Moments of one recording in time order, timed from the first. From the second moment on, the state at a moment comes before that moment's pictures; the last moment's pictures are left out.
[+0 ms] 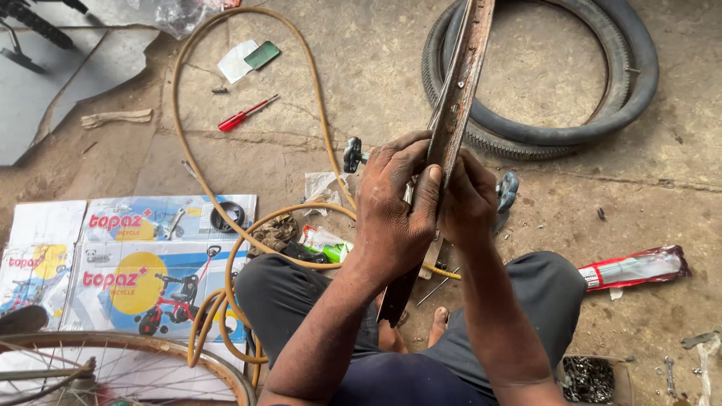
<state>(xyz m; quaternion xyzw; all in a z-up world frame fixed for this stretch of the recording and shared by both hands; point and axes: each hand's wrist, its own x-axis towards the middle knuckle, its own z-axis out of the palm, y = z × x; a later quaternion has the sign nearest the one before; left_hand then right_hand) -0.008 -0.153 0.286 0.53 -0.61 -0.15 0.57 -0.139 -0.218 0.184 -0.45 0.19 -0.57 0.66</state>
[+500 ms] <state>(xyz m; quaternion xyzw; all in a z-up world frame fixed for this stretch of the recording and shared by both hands) -0.009 -0.148 0.277 0.53 -0.54 -0.13 0.64 -0.127 -0.232 0.171 -0.70 0.30 -0.65 0.05</state>
